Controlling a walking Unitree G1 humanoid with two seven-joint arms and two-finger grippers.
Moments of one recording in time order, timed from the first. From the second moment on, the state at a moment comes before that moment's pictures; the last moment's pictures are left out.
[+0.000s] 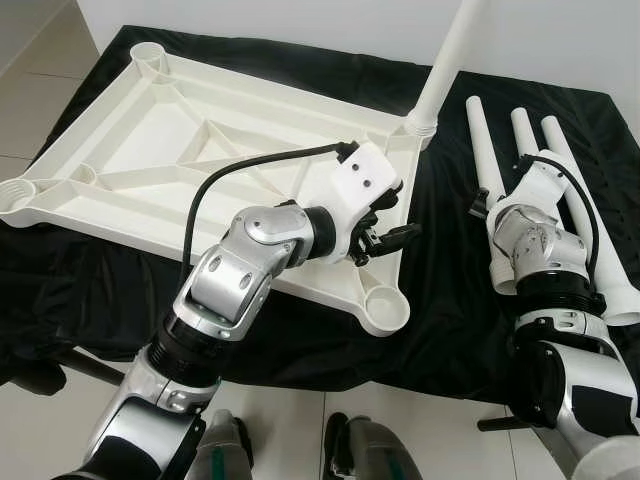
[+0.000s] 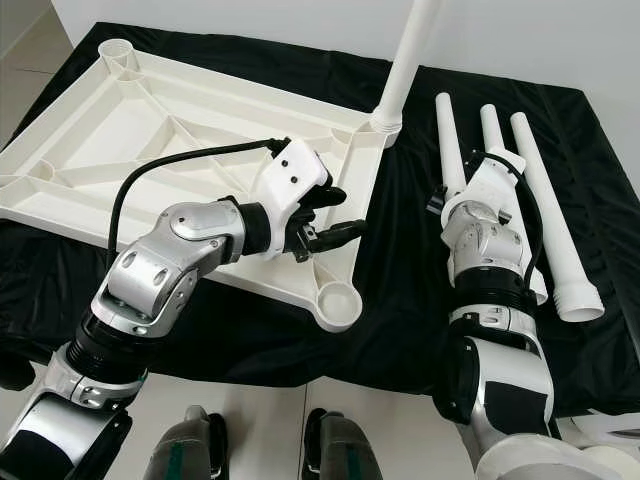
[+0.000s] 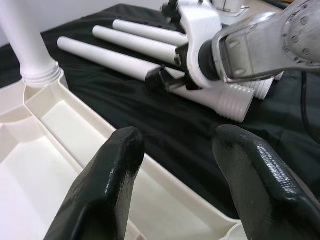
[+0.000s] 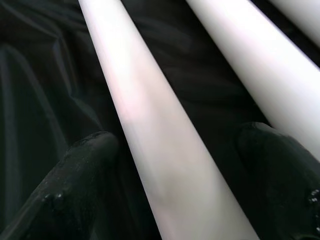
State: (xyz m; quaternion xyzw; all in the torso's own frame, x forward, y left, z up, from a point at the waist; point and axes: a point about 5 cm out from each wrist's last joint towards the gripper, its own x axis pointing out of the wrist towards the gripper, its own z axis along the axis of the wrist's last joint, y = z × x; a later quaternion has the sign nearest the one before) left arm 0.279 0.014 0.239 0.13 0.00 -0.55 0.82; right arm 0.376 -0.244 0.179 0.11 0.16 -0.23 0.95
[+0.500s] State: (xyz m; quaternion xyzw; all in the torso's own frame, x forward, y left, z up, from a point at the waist) left arm 0.276 0.015 0.242 0.13 -0.01 -0.55 0.82; right arm 0.378 -0.239 0.173 0.15 0.25 -0.19 0.94
